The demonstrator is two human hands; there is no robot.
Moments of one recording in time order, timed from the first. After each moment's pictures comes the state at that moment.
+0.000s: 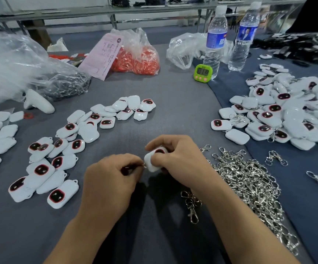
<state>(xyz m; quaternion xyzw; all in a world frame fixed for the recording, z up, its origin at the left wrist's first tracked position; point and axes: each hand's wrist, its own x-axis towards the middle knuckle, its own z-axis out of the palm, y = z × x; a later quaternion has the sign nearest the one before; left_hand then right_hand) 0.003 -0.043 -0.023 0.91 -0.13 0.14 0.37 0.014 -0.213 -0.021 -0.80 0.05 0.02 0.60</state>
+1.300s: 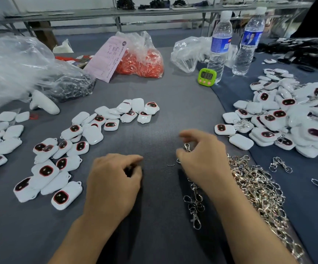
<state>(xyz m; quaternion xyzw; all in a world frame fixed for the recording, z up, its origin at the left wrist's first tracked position) 0.013 -0.044 -0.033 0.93 -0.09 0.18 0.30 0.019 -0.238 -0.027 -0.89 0.14 -0.16 0.39</state>
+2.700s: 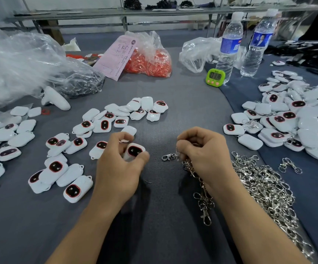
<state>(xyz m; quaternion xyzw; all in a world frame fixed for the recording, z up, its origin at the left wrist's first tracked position) 0.025 -0.037 -0.027 0.84 0.03 0.08 0.54 0.016 -0.220 -0.022 -0.73 0.08 -0.14 0.66</state>
